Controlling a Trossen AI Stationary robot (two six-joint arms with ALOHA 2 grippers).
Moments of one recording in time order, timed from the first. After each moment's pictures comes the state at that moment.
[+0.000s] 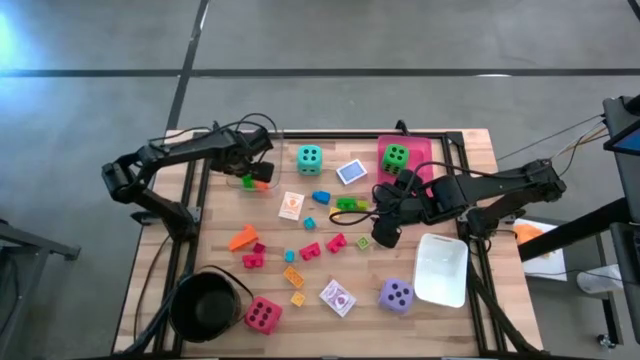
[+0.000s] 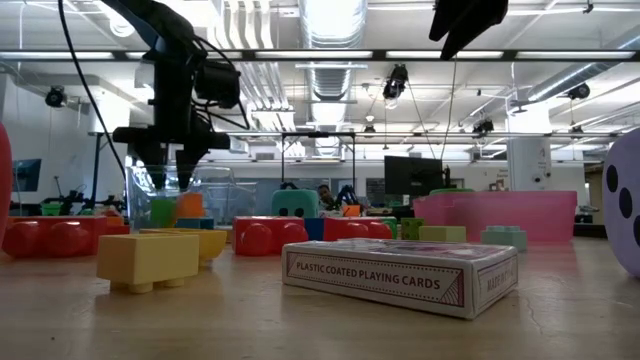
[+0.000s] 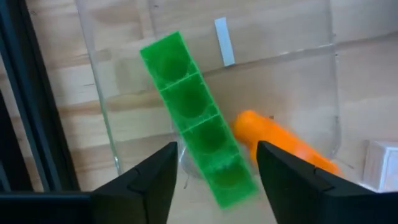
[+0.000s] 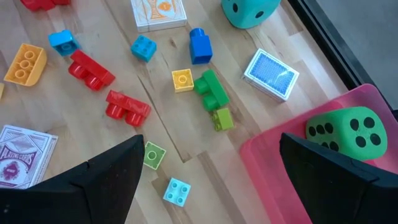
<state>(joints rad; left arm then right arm) 0.62 1.50 1.01 -1.00 -0.21 -0.74 0.24 1.44 1.45 -1.17 0.46 0.64</state>
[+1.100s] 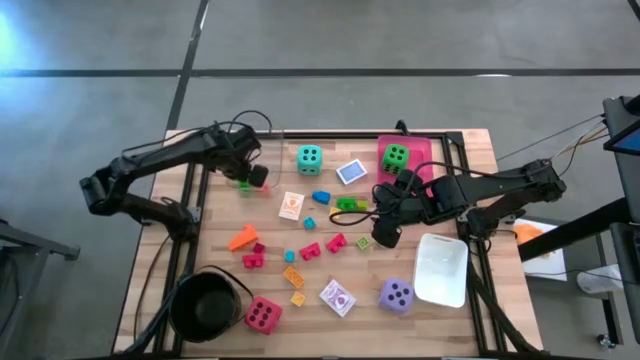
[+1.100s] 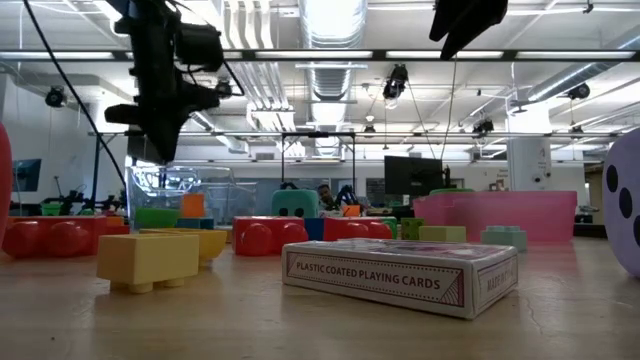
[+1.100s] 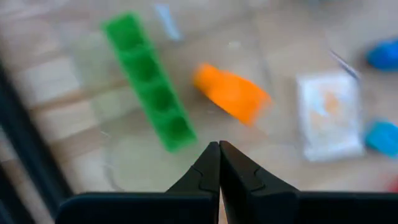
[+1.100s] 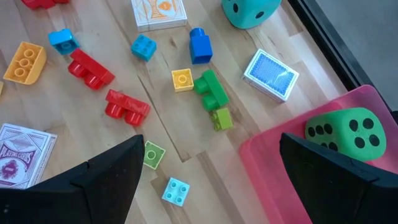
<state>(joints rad) 0.56 1.28 1.01 -1.07 -0.05 -0.61 0.24 1.44 1.45 -1.17 0.46 0.63</state>
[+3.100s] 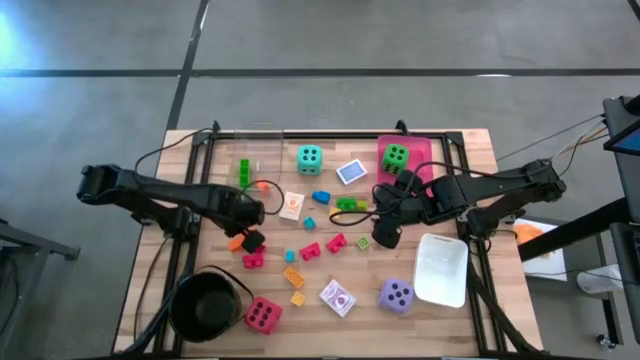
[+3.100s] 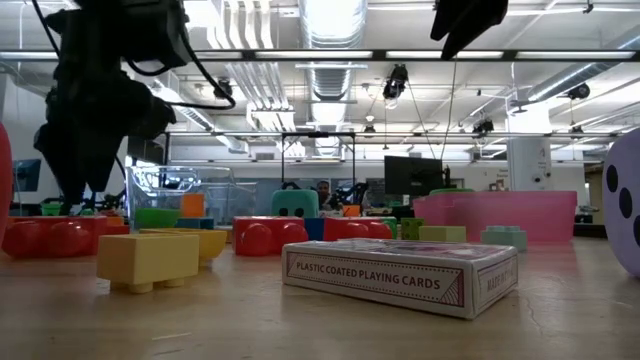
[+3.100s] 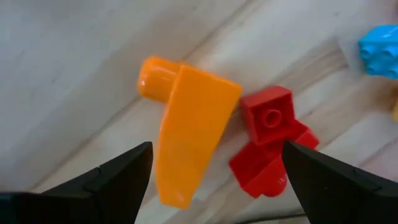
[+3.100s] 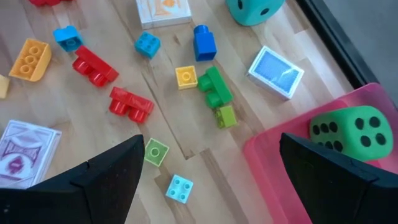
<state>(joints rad) -0.03 1.25 0.70 -0.90 0.11 -0.92 0.24 1.44 1.45 -1.17 0.44 0.63</state>
